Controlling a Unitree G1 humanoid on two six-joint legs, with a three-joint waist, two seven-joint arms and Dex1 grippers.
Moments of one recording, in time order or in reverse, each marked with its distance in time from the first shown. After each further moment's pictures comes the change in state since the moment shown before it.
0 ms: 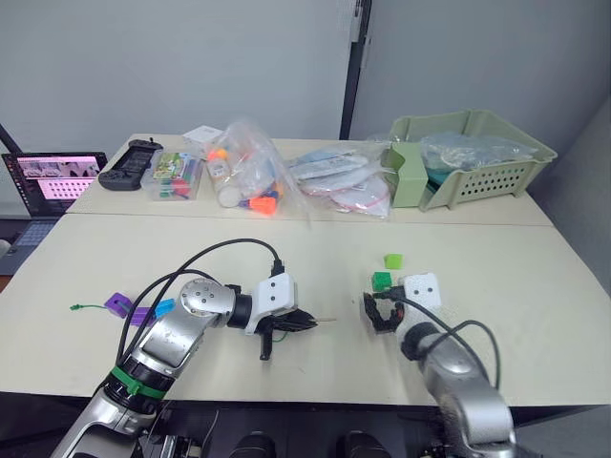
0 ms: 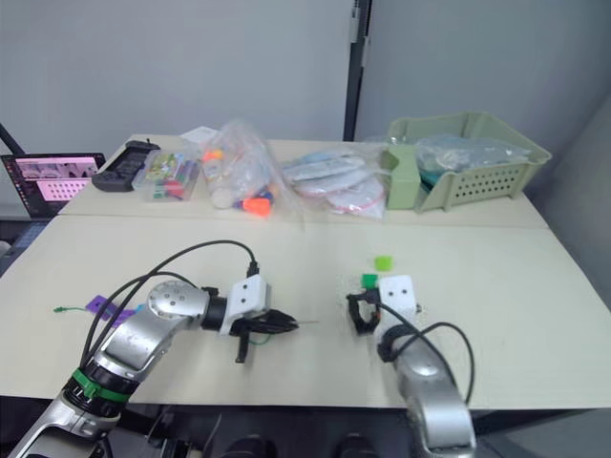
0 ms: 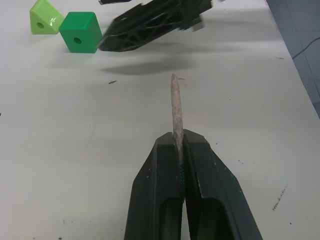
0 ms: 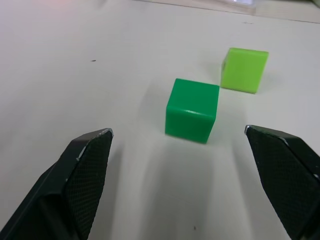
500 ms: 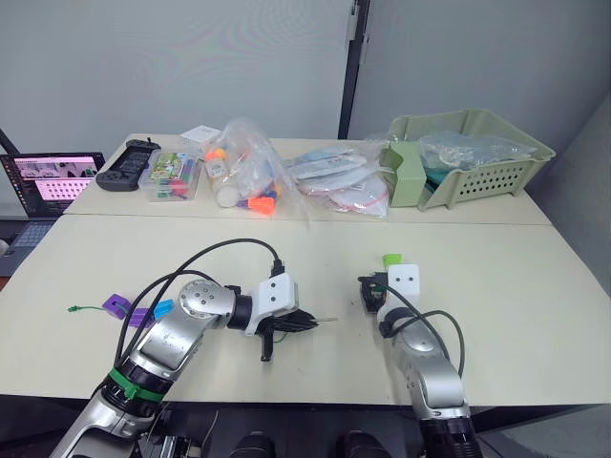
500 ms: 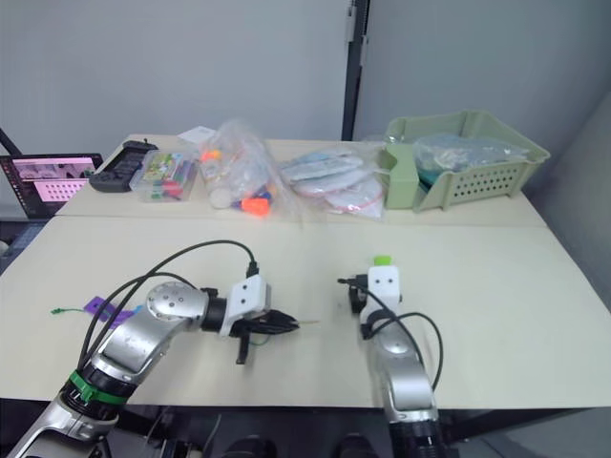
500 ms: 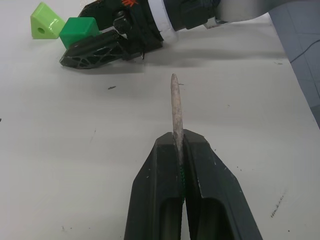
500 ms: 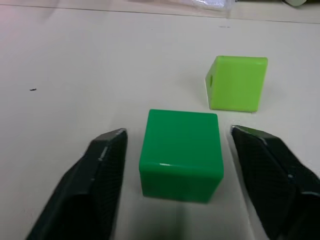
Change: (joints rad) left arm 0.015 0.009 0.001 -0.033 -0.009 0.019 0.017; right arm -0.134 0.064 -0.012 0.335 -0.029 -0.235 -0.096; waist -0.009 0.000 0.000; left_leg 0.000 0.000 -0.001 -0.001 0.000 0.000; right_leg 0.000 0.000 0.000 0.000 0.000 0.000
